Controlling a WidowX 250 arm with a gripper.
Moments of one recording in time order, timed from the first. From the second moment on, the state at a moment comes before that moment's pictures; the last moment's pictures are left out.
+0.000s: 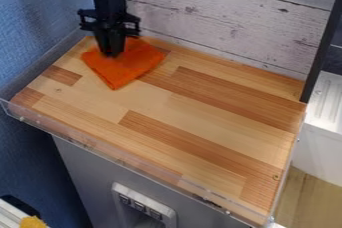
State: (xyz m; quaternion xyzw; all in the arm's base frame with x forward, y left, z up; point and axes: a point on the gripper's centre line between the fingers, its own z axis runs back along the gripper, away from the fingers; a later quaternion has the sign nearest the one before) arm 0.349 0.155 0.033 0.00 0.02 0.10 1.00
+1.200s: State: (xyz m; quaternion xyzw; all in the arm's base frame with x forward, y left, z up) arm 0.357 0.071 0.008 0.00 -0.01 0.07 1.00
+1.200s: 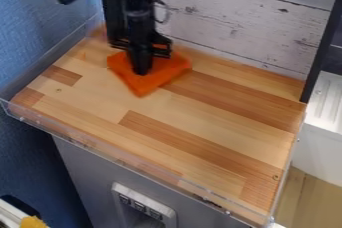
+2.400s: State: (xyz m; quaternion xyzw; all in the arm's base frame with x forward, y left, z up) arm 0.355 -0.065 0.010 0.00 0.00 0.01 1.00
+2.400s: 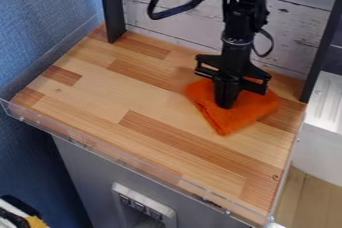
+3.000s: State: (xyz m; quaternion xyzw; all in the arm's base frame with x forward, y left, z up) arm 0.339 -0.081 0.031 0.00 0.02 0.00 1.00
